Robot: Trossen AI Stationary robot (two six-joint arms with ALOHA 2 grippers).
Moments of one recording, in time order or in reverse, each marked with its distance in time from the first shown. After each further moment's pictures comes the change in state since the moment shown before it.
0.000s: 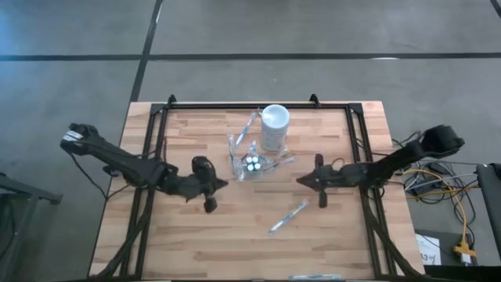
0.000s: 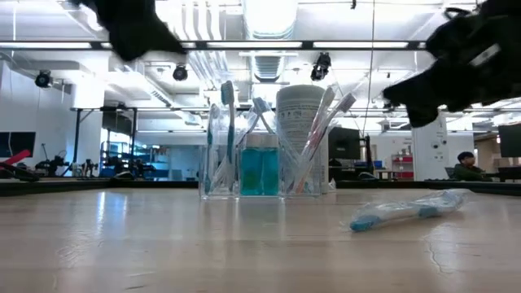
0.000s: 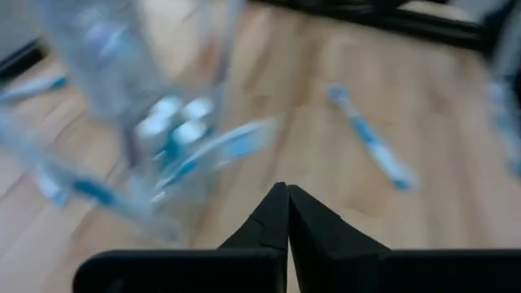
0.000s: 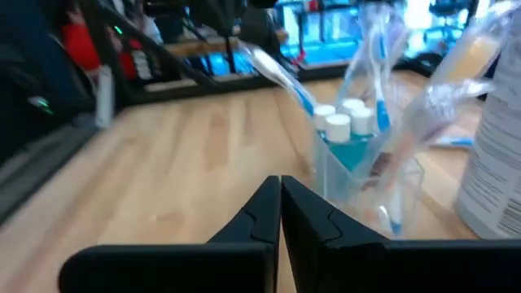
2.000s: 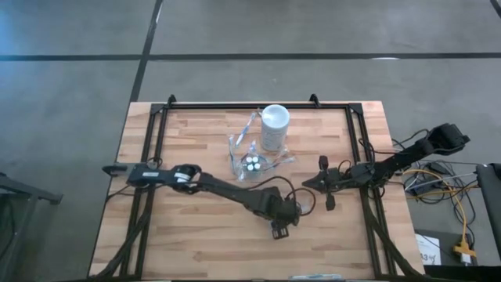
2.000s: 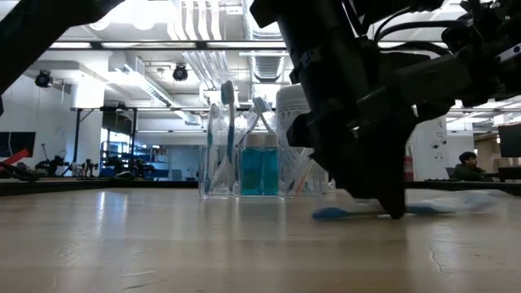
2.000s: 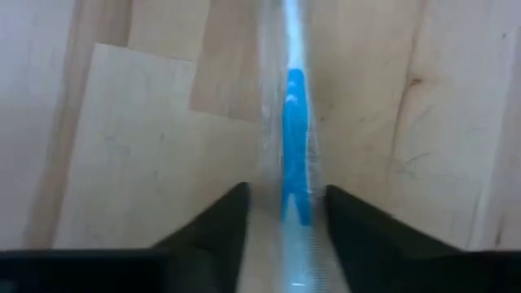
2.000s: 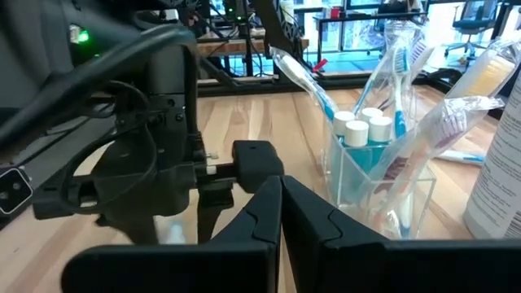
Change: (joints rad) left arm 0.131 1.308 1.383 -0.608 0.392 0.035; right arm 0.068 -0.188 -0.030 -0.149 0.005 -0.061
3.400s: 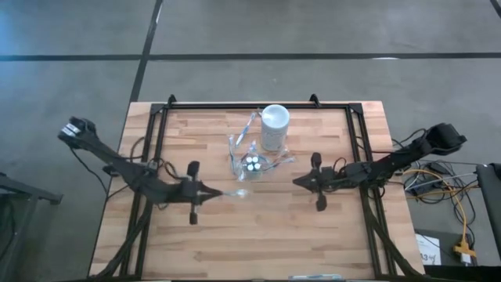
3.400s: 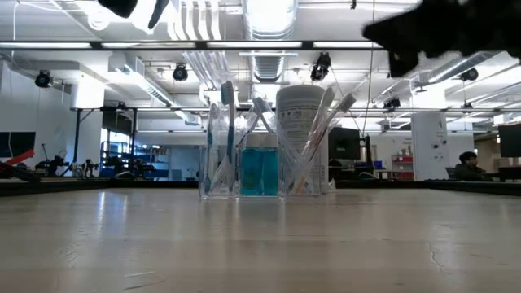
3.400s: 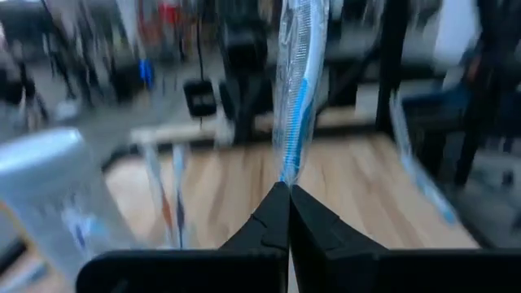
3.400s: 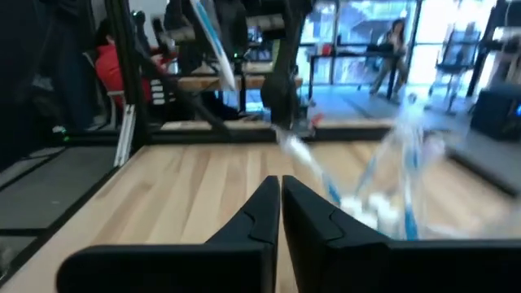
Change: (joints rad) left arm -0.306 -1.466 -1.563 1.136 -0.502 0.450; right arm -0.001 0.133 0.240 -0.005 0.031 -0.085
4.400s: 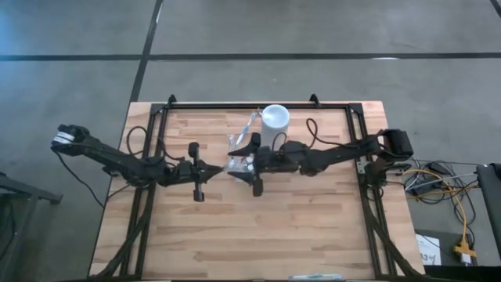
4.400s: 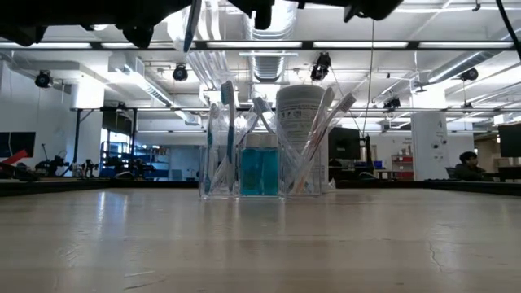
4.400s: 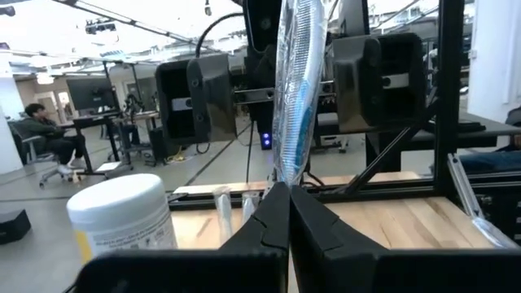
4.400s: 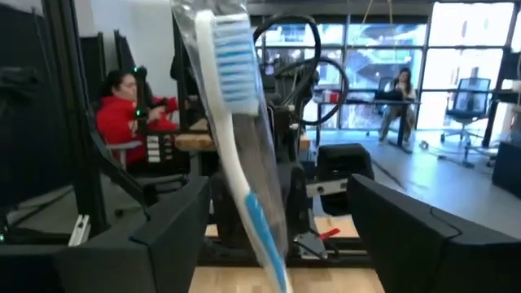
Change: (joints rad) left arm 0.285 -0.039 -0.251 0.513 0.213 0.164; right arm -0.257 0.668 0.882 -0.069 -0.289 -0.024
